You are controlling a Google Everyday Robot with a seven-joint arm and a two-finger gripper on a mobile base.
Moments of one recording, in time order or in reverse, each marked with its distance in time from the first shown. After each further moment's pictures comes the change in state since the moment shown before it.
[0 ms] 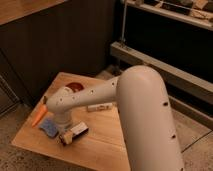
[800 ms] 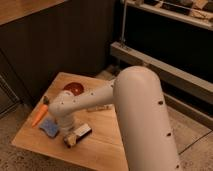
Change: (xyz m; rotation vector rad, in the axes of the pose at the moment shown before) arm 0.023 0.015 0.034 -0.055 0.074 -0.036
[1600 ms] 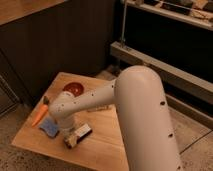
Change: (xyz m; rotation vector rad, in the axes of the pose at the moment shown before) arm 0.000 0.002 0.000 0.017 0.012 -0.016
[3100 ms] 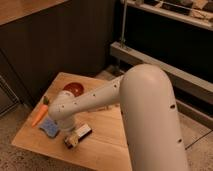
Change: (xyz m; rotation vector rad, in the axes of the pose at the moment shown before) arm 0.003 0.004 -0.016 0.052 0.040 -0.032
